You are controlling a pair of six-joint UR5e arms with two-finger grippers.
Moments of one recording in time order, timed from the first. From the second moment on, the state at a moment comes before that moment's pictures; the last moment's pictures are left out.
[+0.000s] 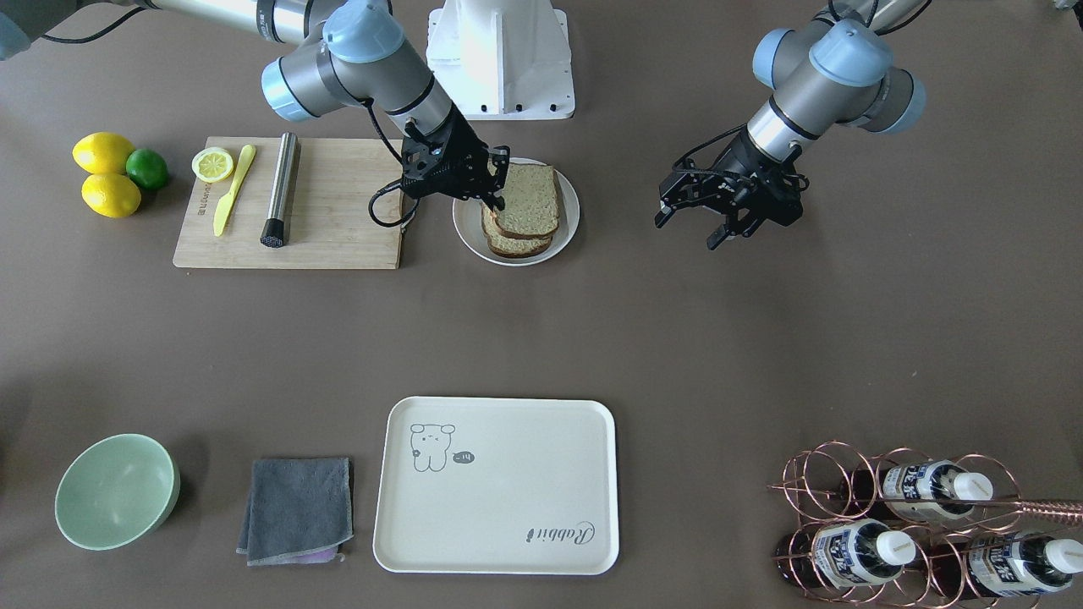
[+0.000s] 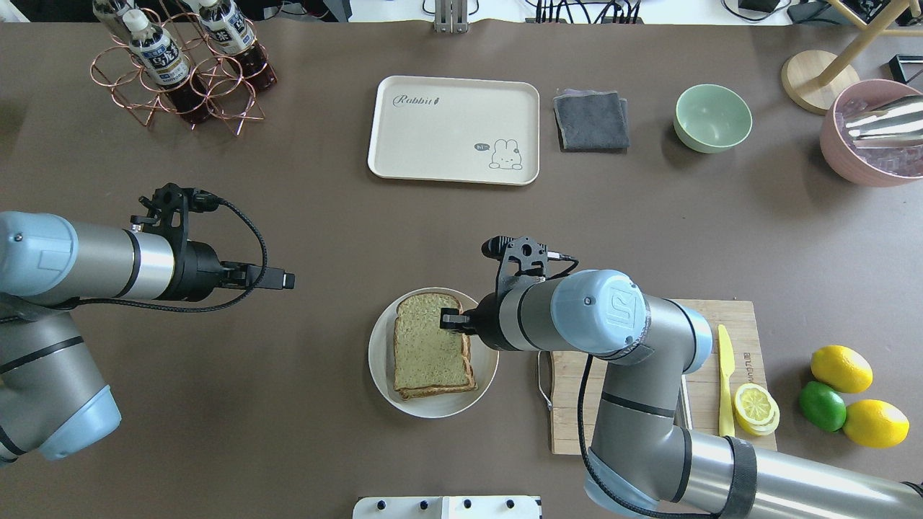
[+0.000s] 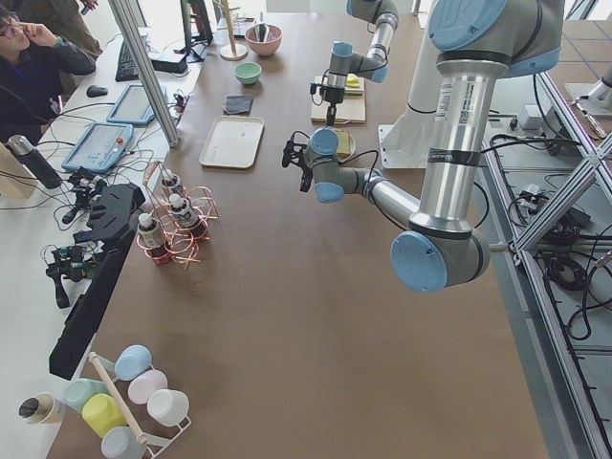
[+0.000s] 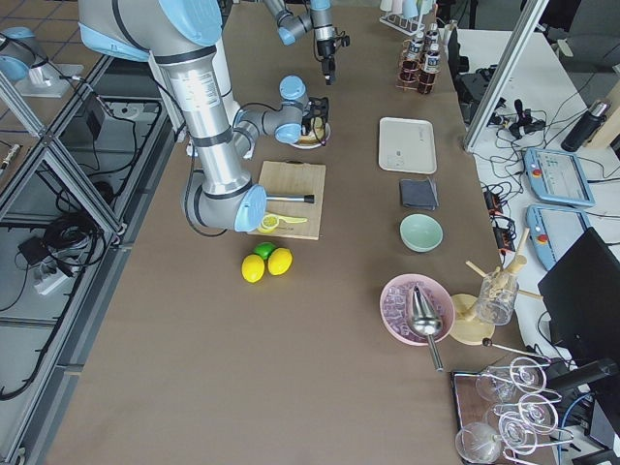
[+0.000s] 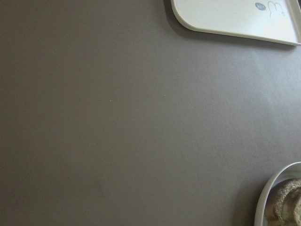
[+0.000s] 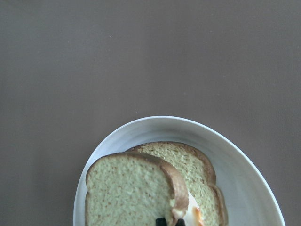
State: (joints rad) left arm -0.62 -1.72 -1.80 -2.43 -1.93 -1.17; right arm 0.34 -1.07 1.70 -0.95 1.74 1.45
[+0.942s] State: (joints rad) left arm -0.59 -1.72 -1.80 -2.43 -1.89 -1.17; right arm 0.37 -1.09 1.70 -0.94 1.75 1.40
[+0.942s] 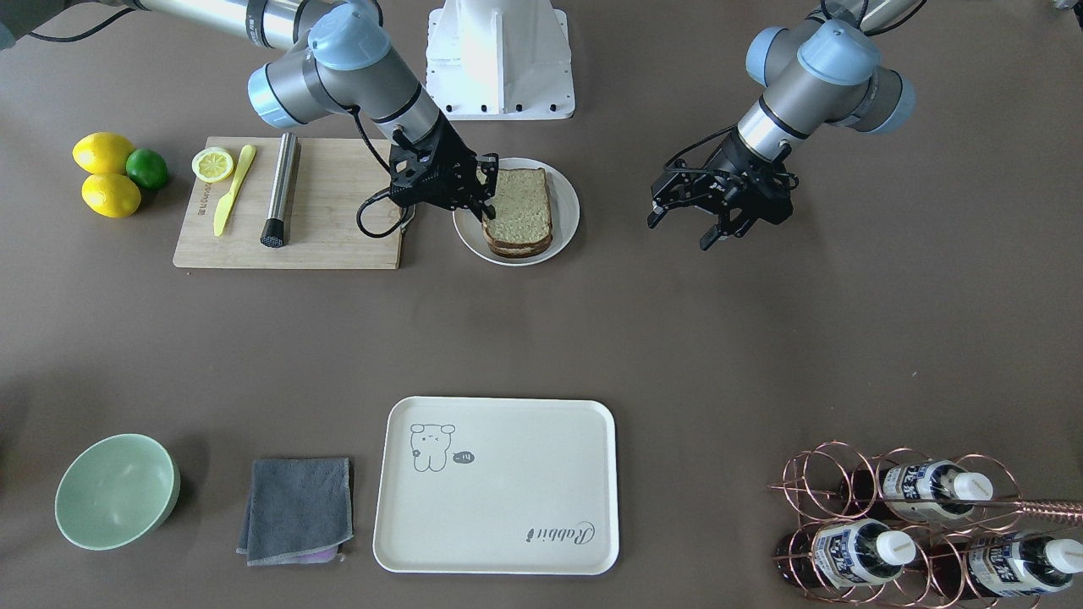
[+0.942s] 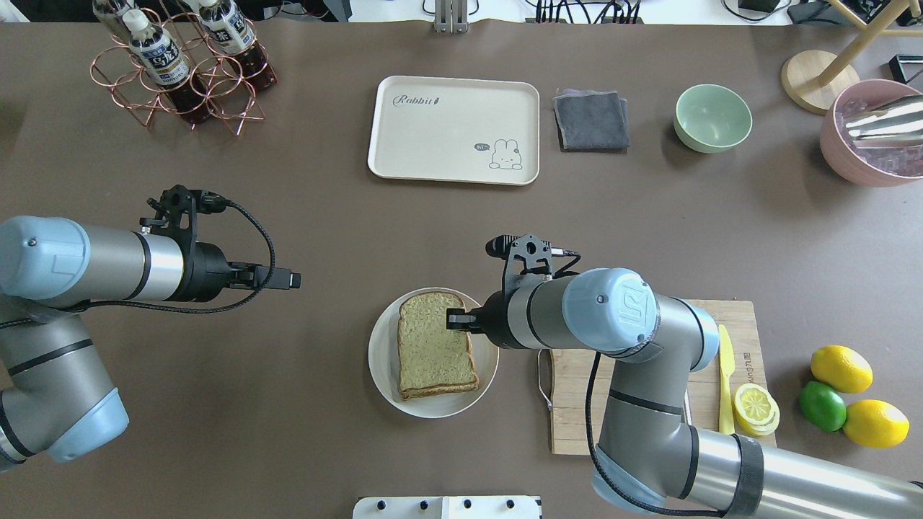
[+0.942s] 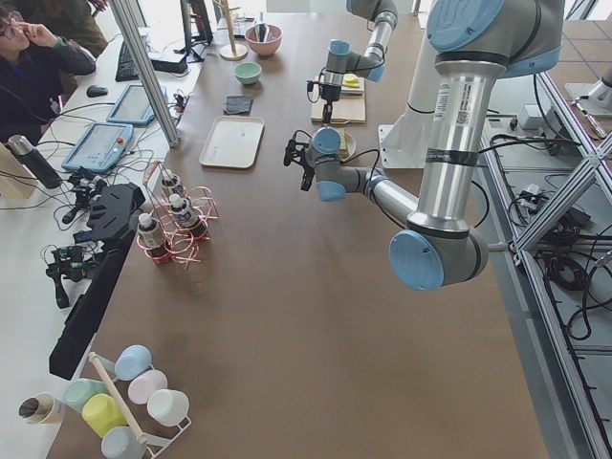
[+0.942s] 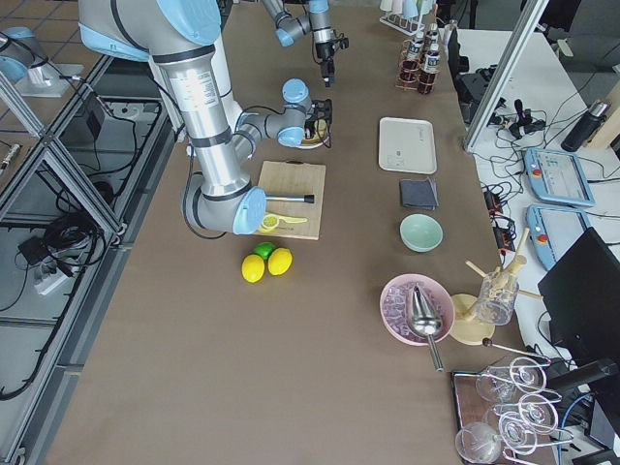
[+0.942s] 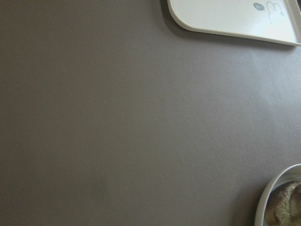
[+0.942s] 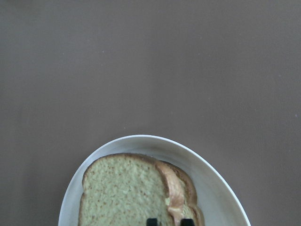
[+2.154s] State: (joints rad) left arm -0.53 -1.78 -1.84 -2.30 -1.85 -1.27; right arm 0.57 -1.23 1.82 -1.11 1.91 1.39
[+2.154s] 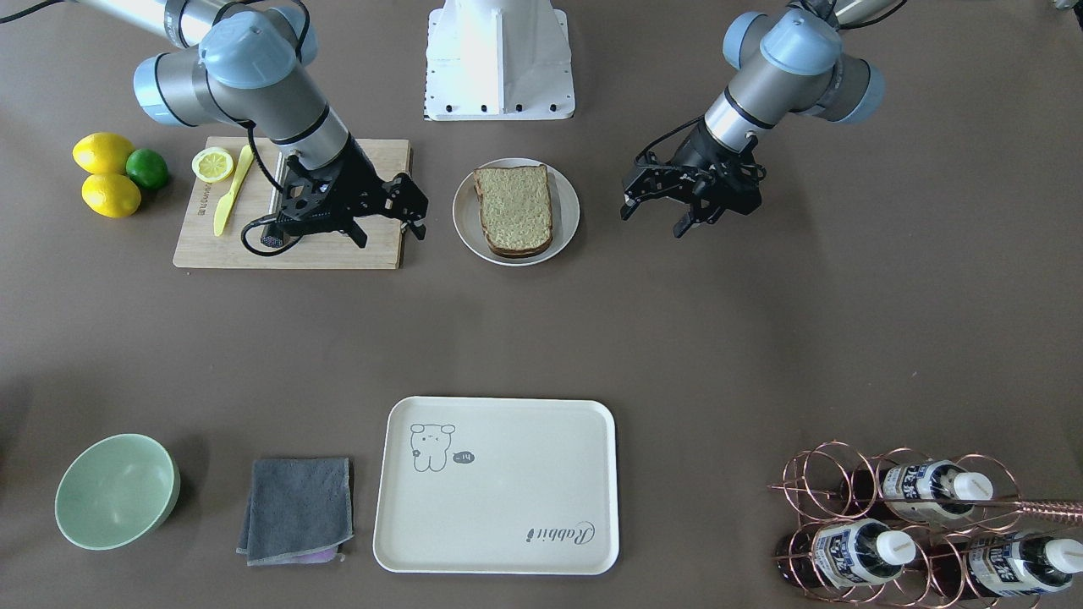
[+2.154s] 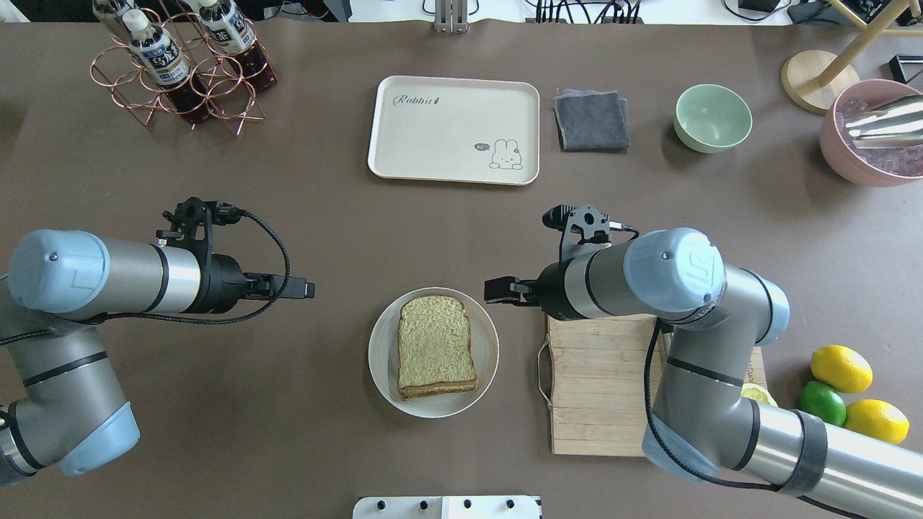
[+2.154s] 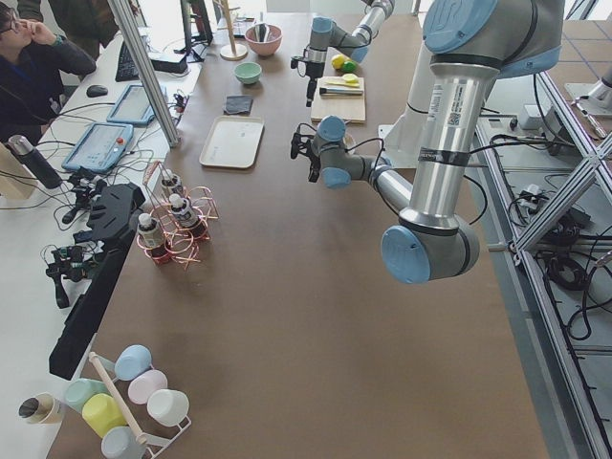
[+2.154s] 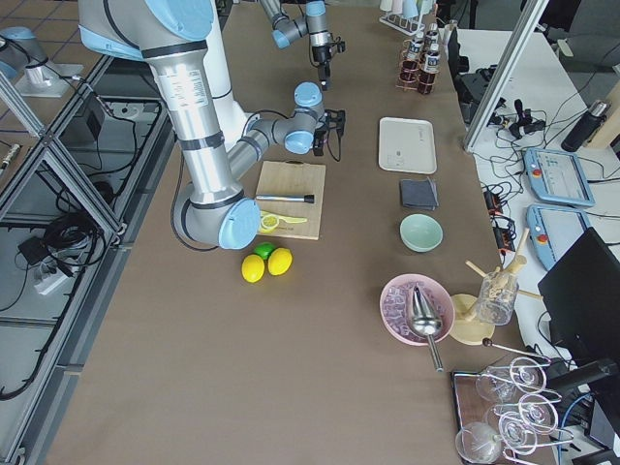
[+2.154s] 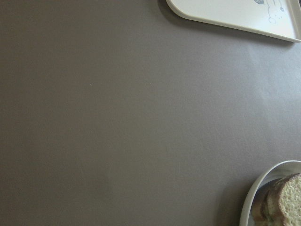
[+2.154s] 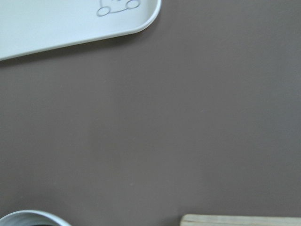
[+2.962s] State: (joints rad) left arm -0.38 -1.96 -1.89 -1.99 -1.79 -1.31; right arm 1.01 -1.61 1.89 -1.26 2.15 0.80
